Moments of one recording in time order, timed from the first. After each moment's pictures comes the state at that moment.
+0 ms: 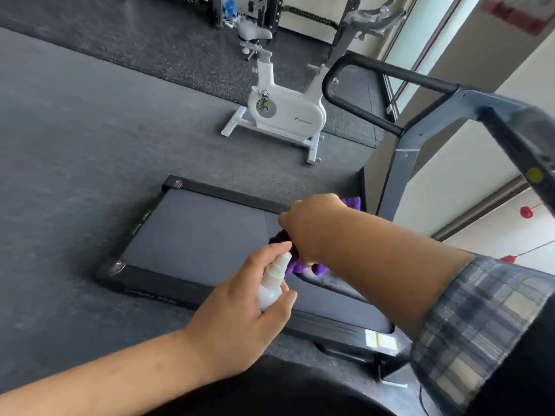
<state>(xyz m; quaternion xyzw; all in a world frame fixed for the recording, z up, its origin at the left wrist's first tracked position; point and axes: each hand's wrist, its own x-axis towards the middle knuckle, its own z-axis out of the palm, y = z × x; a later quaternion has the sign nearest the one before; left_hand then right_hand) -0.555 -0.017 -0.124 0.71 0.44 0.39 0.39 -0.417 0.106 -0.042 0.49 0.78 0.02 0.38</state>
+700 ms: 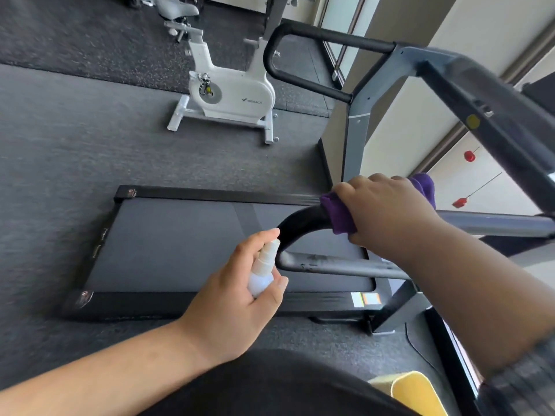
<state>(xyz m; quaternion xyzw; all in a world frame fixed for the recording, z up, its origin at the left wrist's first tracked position) -0.545 0.021 -0.135 0.74 0.37 0.38 0.42 -0.285 0.060 -0.044 0.62 0.74 0.18 0.18</state>
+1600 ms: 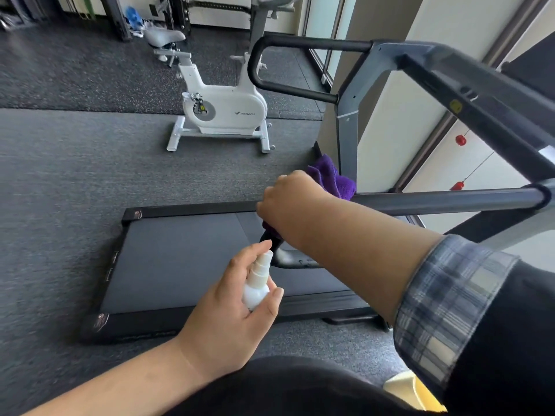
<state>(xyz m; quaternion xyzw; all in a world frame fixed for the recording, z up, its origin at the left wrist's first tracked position) -0.551 -0.002 -0.129 0.76 0.37 0.36 0.40 -0.385 0.084 -0.041 0.52 0.79 0.16 0.27</state>
